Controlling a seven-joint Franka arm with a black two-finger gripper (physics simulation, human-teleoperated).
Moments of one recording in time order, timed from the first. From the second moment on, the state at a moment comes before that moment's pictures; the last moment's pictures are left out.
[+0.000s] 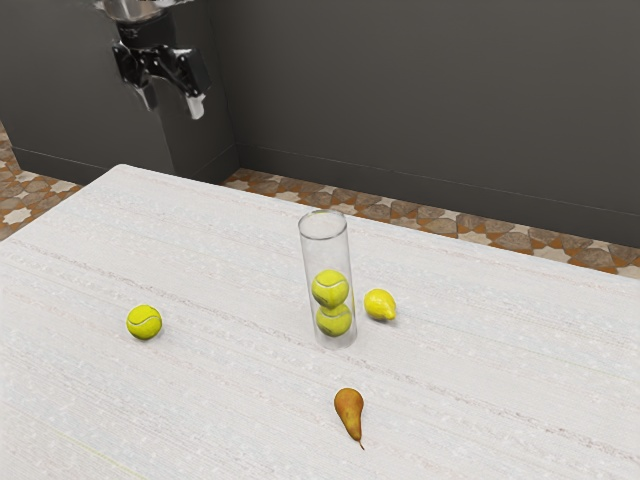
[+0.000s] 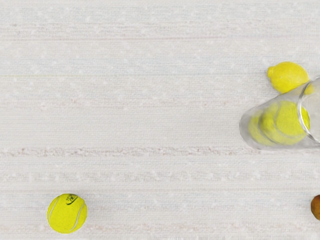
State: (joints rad) arm -0.46 0.14 0.55 -1.27 -0.07 1.49 0.11
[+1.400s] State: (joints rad) arm -0.21 0.42 0.56 -2.07 -0.32 2.27 0.31
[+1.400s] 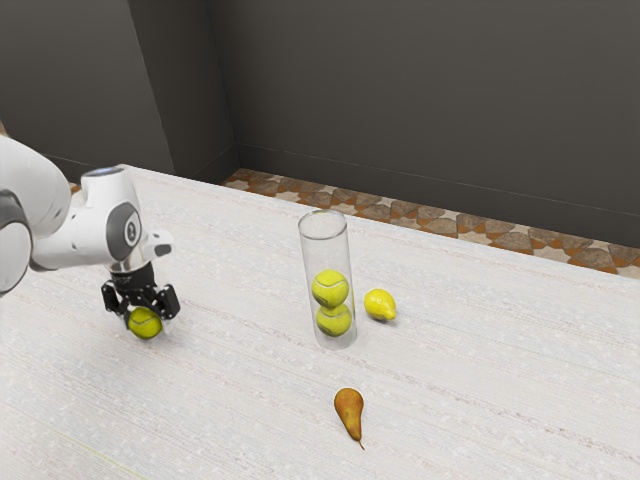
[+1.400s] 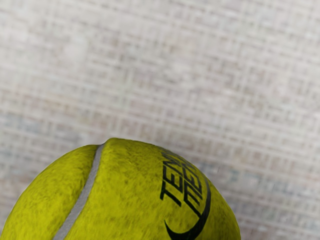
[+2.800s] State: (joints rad) arm -0.37 0.45 0.23 -1.23 -0.07 1.72 0.28
